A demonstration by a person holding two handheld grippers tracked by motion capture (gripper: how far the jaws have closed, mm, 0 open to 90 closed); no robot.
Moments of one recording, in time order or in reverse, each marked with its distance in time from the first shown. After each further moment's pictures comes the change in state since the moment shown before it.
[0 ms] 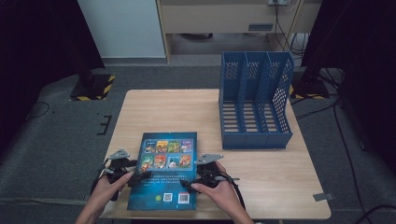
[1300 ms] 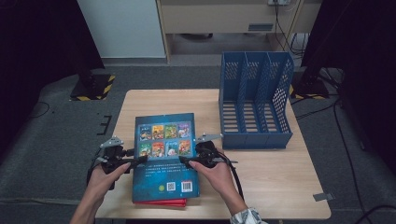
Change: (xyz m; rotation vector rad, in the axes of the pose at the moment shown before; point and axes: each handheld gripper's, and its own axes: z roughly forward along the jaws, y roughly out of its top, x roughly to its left) left arm -0.004 0.043 -0.029 -0.080 0.055 0.017; right arm -0.017 0.059 -0.006 -0.043 -0.064 0.060
